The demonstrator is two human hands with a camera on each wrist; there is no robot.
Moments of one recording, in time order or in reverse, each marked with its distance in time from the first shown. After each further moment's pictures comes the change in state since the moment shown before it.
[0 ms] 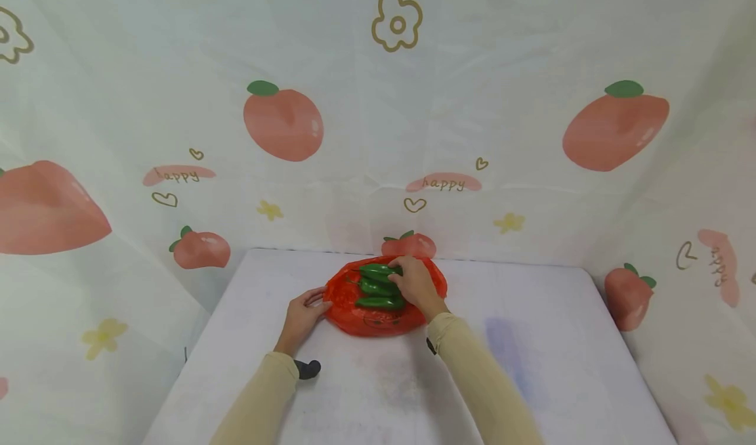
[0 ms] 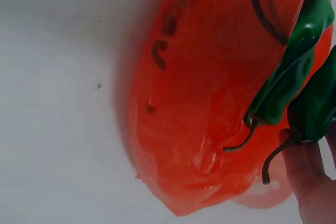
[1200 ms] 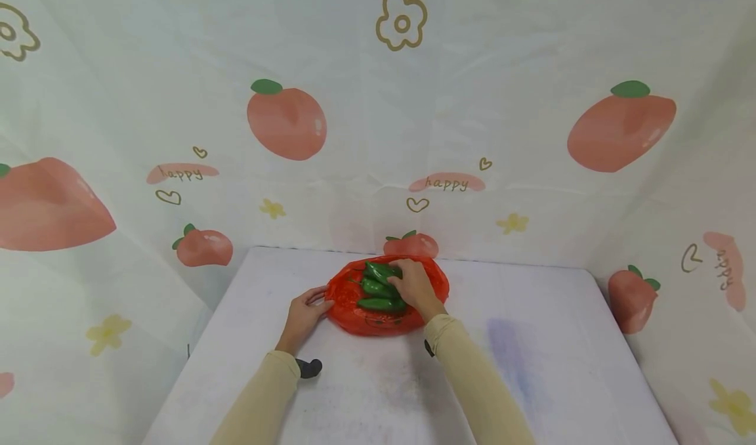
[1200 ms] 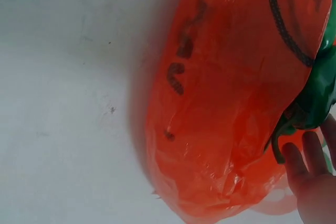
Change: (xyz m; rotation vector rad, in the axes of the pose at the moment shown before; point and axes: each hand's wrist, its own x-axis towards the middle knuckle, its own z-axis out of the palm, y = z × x) left_hand 0.001 -0.003 0.000 0.013 0.001 0.012; right_hand 0.006 0.004 0.013 -0.006 -0.064 0.046
